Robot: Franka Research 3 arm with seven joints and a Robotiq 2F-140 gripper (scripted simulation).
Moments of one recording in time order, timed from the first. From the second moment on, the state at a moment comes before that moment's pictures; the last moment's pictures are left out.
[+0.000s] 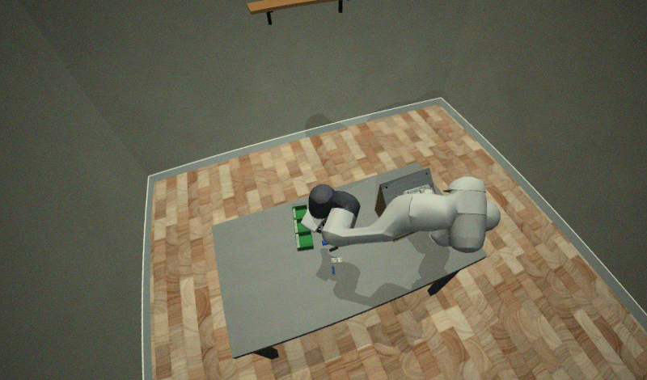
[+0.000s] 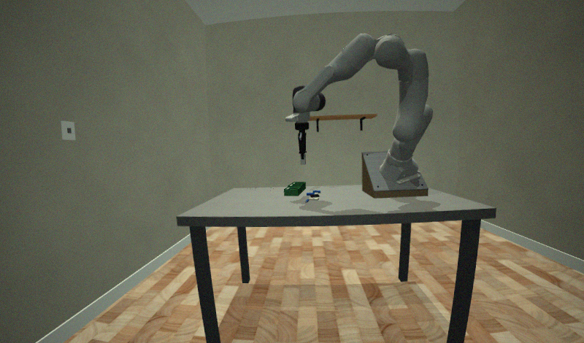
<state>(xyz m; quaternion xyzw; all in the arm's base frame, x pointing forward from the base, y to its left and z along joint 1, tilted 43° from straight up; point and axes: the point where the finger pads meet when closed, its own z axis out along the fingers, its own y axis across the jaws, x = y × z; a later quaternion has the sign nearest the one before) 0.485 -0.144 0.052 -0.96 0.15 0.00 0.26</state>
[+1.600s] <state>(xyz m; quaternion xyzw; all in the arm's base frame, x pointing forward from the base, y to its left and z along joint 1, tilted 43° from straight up) 0.474 -0.179 -0.051 -0.90 0.23 0.03 0.37</state>
